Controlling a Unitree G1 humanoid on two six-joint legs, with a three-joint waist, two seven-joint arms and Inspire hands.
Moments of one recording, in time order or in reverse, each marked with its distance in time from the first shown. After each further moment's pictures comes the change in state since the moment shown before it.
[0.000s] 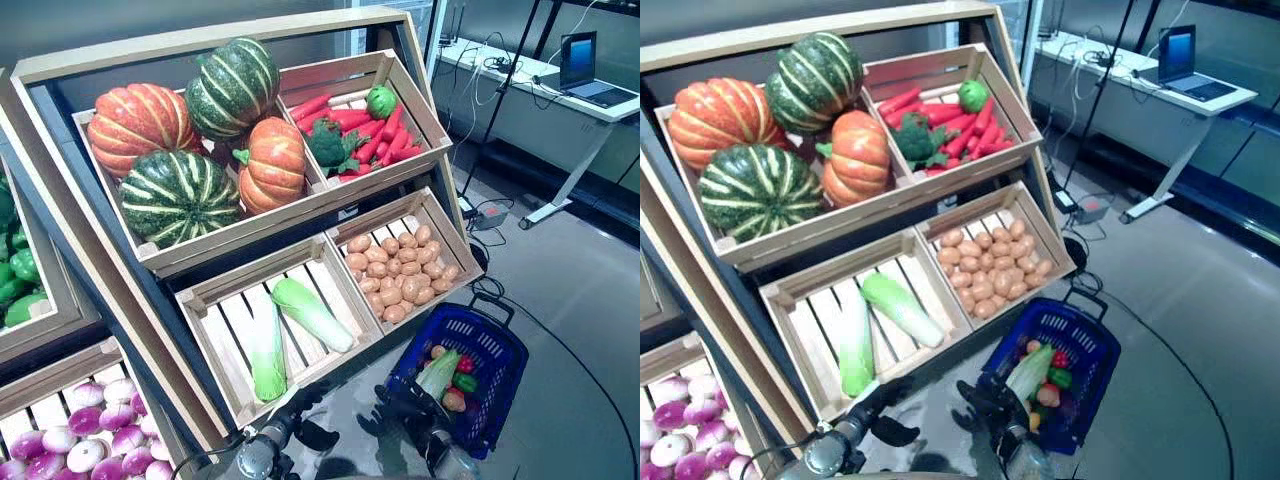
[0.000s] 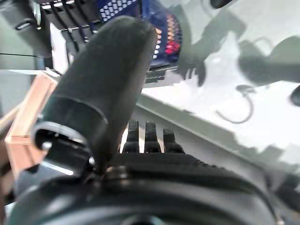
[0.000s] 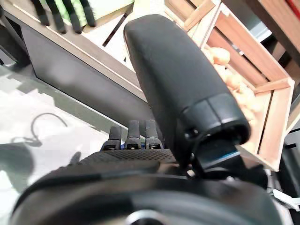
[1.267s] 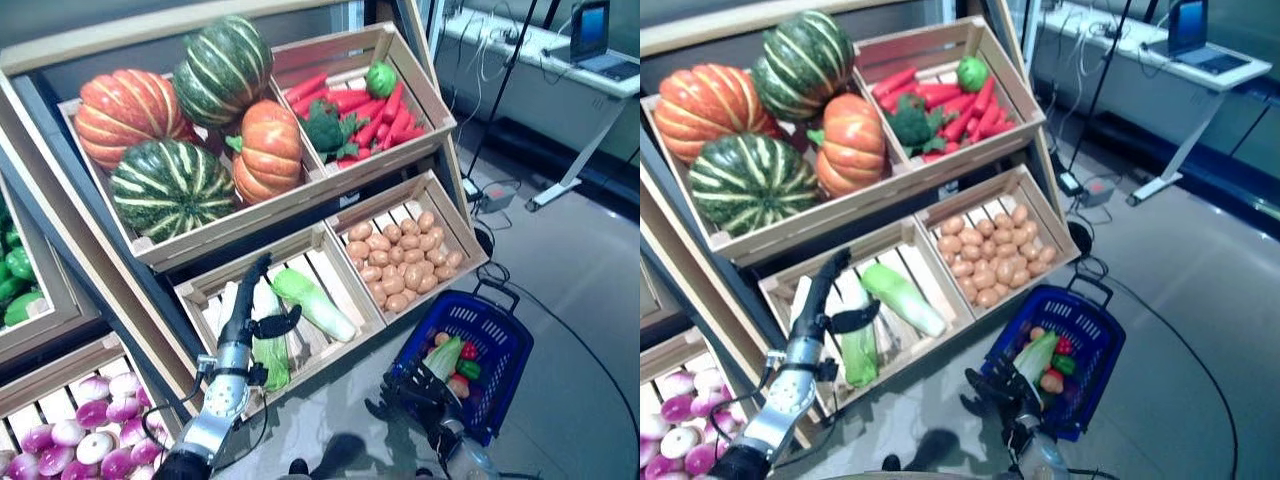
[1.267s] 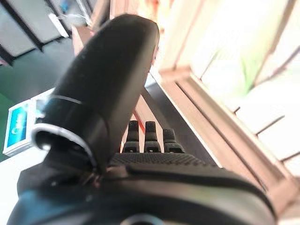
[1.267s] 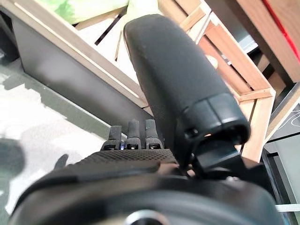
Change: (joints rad) left arm -0.123 0.131 0.244 -0.441 0.044 -0.048 0.452; right arm -0.003 -0.067 -0.034 -0.155 -0.032 0.001 0.000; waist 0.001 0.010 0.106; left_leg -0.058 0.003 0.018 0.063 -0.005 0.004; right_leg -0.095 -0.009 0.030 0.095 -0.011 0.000
